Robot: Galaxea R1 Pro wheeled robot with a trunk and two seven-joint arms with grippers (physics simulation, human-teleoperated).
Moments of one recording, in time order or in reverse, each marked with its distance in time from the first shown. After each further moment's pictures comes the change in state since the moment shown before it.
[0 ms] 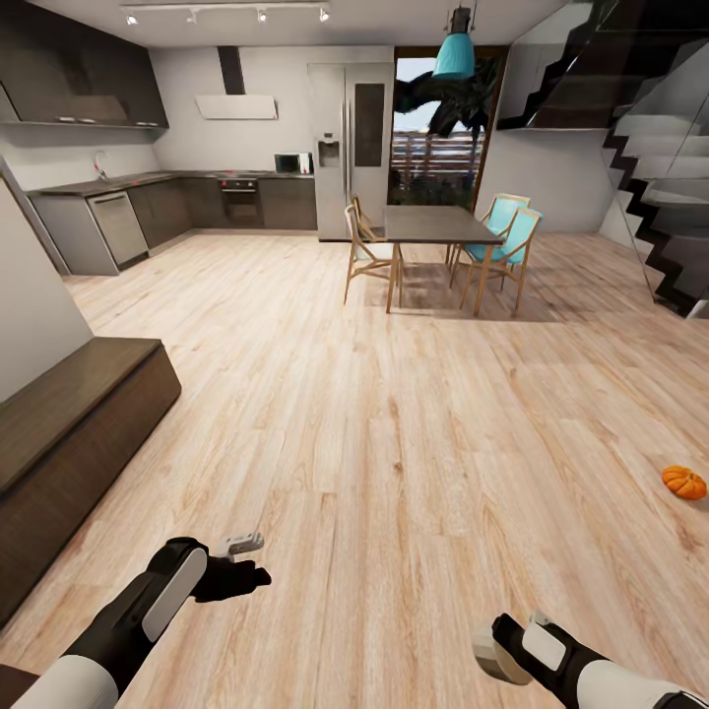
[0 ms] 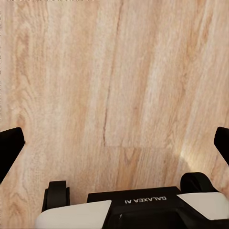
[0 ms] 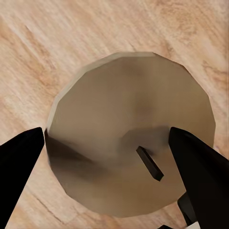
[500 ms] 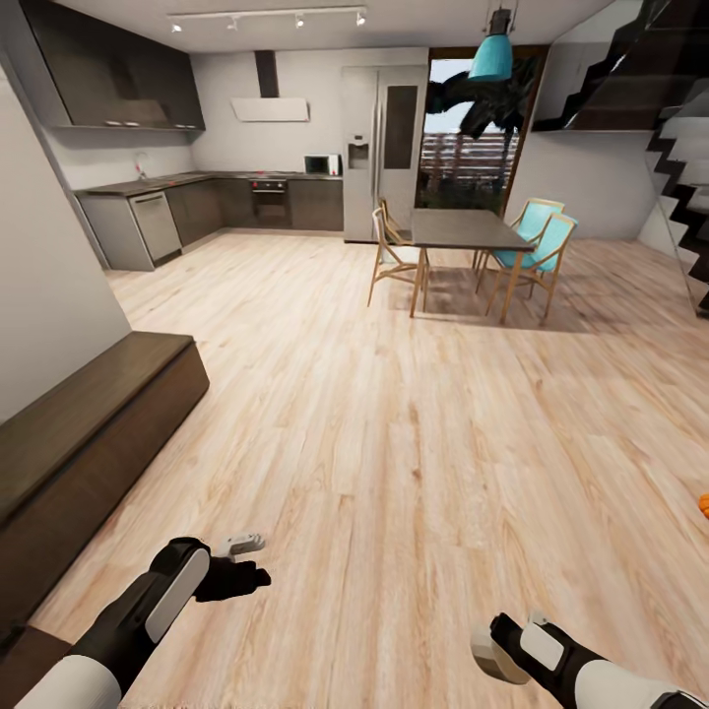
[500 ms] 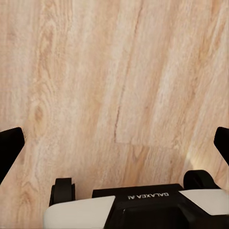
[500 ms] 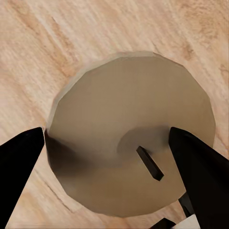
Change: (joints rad) left arm 0.000 -0.009 0.002 -0.001 -0.037 0.000 0.000; right arm 0.000 0.006 0.000 0.001 0.000 -0.004 0.000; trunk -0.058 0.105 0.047
